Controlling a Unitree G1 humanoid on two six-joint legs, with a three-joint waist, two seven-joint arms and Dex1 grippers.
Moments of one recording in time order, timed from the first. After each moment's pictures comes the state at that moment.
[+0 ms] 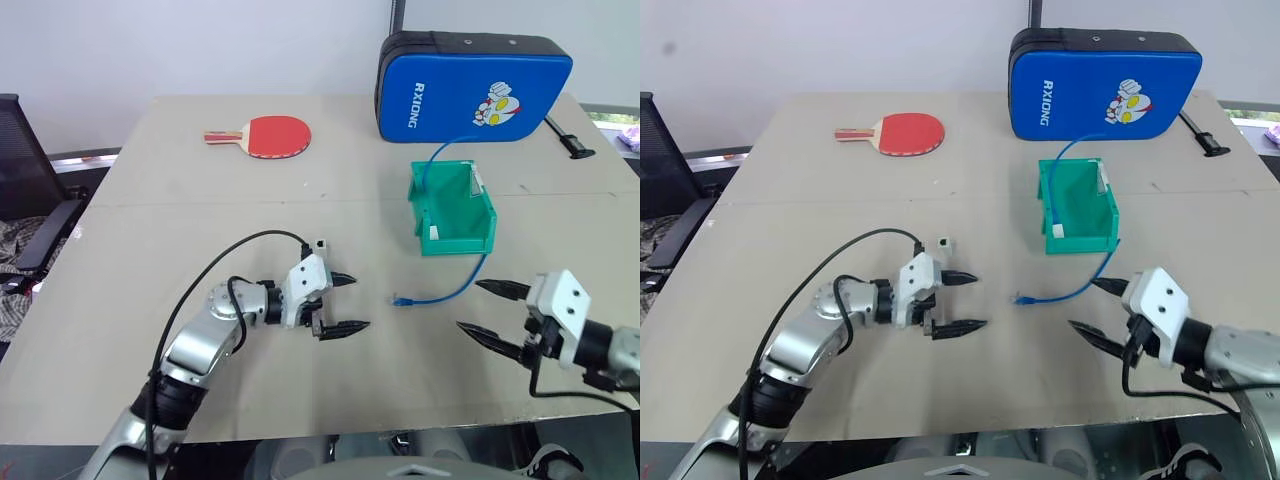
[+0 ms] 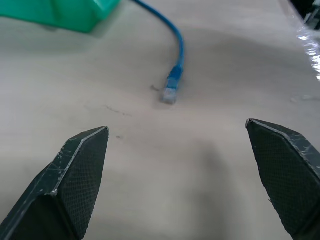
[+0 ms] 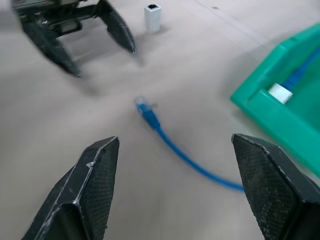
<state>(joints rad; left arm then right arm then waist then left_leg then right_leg) -0.28 0.59 -0.28 -0.14 -0.30 0.32 -1.04 0.30 -0.63 -0.35 -0.81 0.34 0.58 0.96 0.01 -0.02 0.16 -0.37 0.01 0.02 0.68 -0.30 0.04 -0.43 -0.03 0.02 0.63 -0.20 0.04</state>
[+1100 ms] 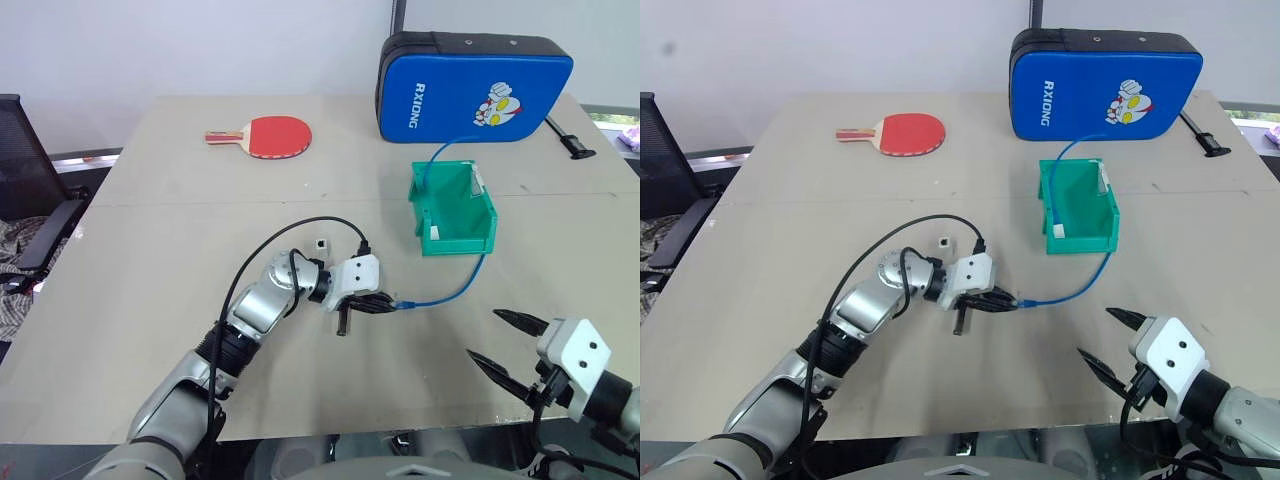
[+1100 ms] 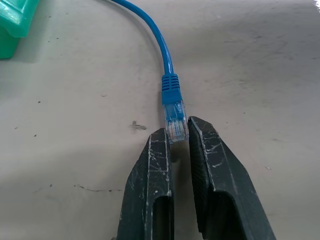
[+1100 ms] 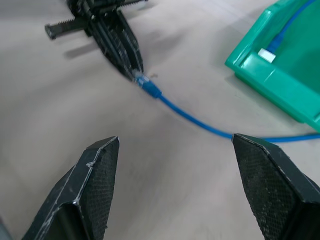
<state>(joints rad) -0.54 0.44 -0.47 0.12 -0.10 0.24 -1.19 0.59 -0.58 -0.31 -0.93 0.34 0.46 0.74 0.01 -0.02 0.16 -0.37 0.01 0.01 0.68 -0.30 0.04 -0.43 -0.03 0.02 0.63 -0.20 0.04</state>
